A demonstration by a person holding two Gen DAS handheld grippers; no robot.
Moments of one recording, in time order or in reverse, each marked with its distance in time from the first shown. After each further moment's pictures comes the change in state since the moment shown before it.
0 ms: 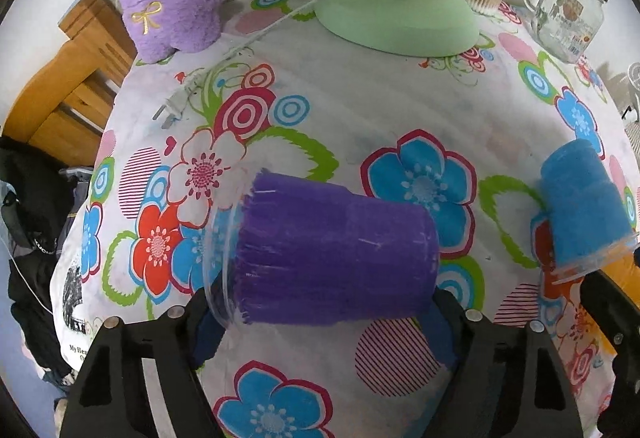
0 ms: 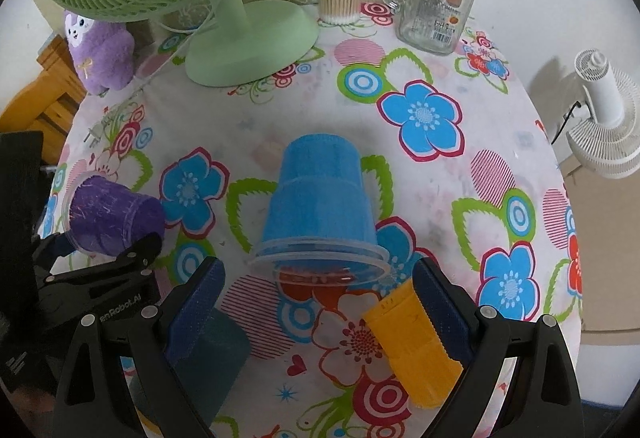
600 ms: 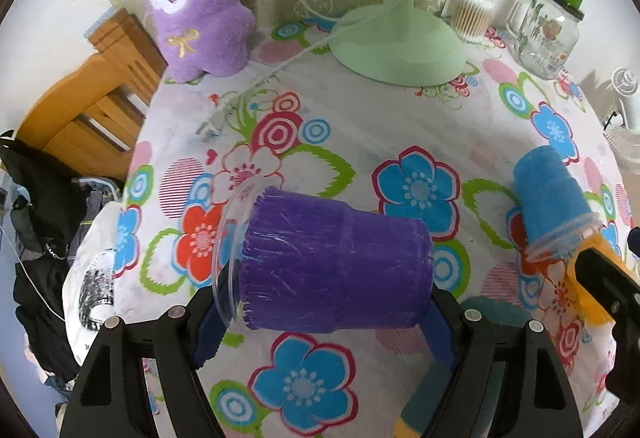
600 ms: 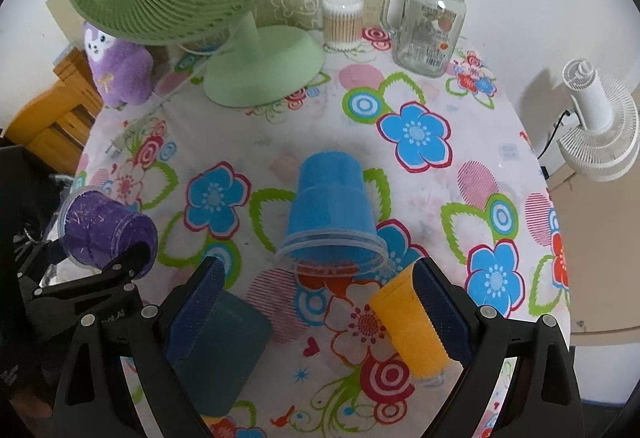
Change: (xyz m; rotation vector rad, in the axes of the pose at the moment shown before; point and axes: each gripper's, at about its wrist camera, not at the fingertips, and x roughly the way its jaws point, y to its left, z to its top) left arm -0.051 0.016 -0.018 0.001 -0.079 -0.002; right arm -0.042 0.009 -0.006 0.011 -0.059 0.011
